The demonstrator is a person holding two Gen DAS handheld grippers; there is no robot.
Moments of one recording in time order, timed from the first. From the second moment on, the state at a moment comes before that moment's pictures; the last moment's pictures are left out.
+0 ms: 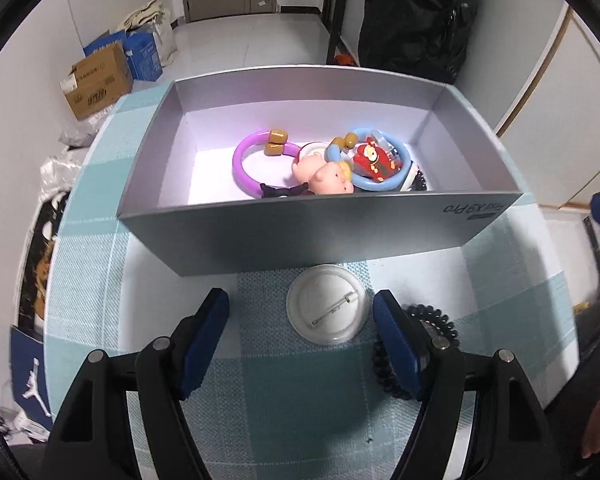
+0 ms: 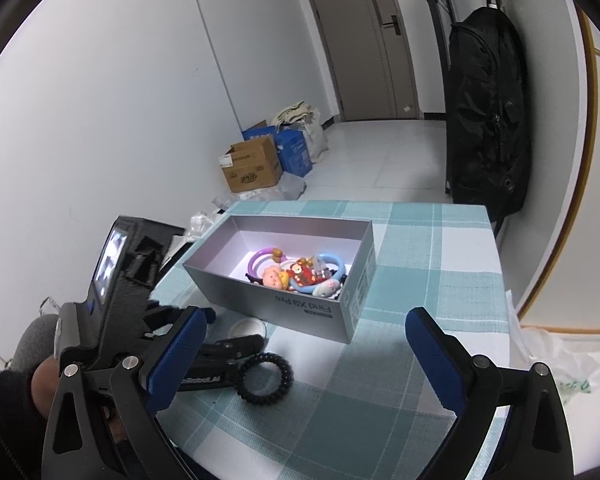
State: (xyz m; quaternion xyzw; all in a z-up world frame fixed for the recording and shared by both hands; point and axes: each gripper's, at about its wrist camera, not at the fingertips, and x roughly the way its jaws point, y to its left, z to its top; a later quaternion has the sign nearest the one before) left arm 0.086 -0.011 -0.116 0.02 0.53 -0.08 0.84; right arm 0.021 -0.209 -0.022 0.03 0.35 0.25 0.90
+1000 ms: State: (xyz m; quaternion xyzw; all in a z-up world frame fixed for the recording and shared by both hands) left arm 0.079 0.014 -0.102 -0.04 0.53 -0.13 0.84; right arm 0.030 -0.189 -0.070 -0.02 0.45 0.24 0.86
